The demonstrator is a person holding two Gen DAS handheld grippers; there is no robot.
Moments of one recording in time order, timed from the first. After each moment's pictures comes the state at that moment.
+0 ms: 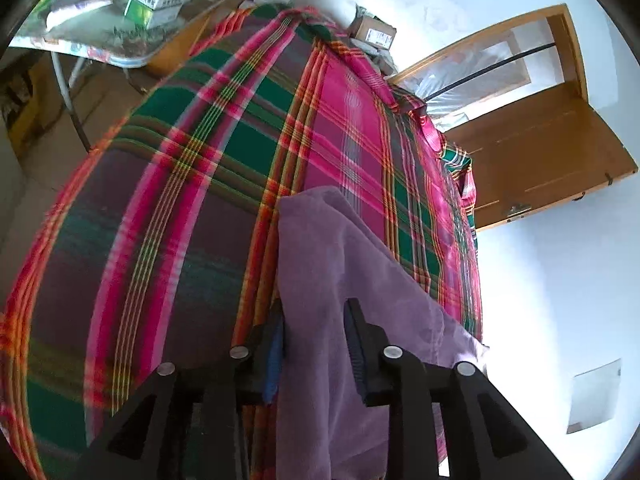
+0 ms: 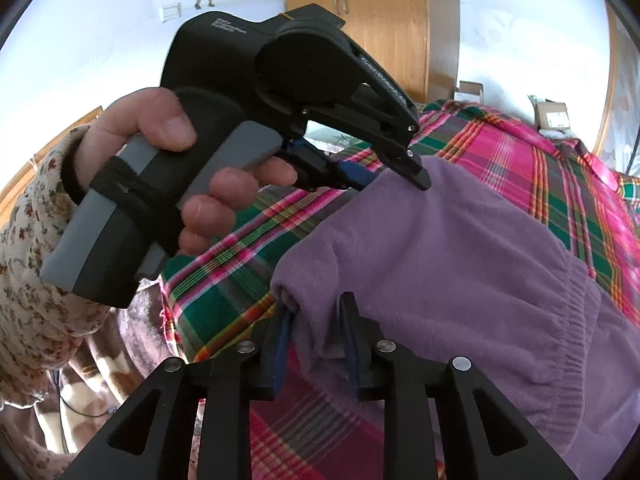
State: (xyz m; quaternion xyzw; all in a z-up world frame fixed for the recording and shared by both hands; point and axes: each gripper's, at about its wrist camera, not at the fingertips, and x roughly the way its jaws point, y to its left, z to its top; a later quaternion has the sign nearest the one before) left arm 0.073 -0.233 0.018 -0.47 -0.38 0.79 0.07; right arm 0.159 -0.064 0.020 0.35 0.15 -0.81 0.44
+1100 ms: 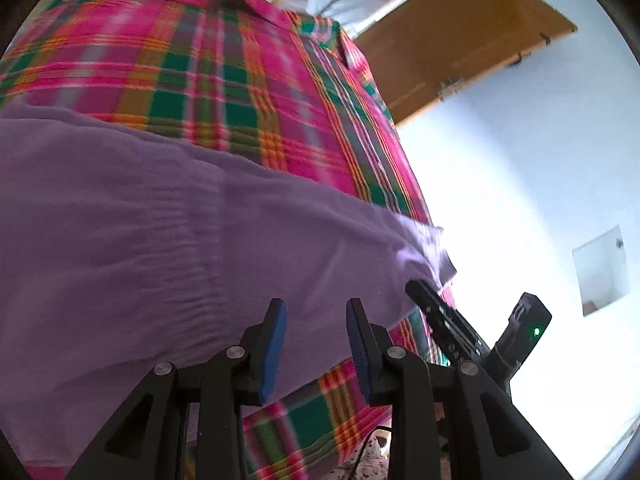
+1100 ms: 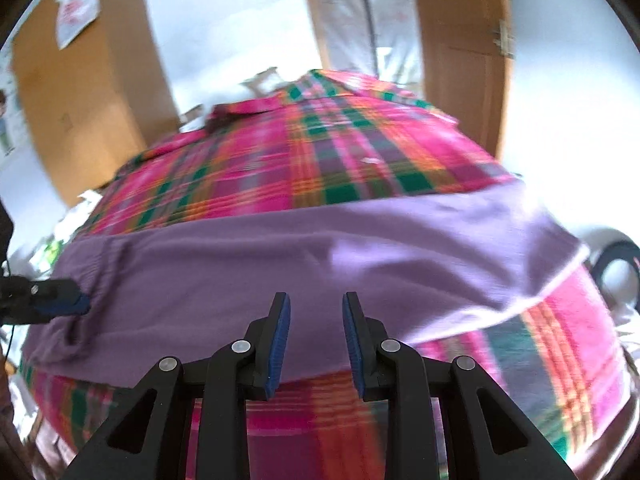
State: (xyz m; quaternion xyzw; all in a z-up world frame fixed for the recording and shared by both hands) left arm 0.055 0.007 0.037 -0.52 -0.25 0.78 0.24; right arm 0.100 0.284 0.021 0.37 -0.06 -0.93 0.04
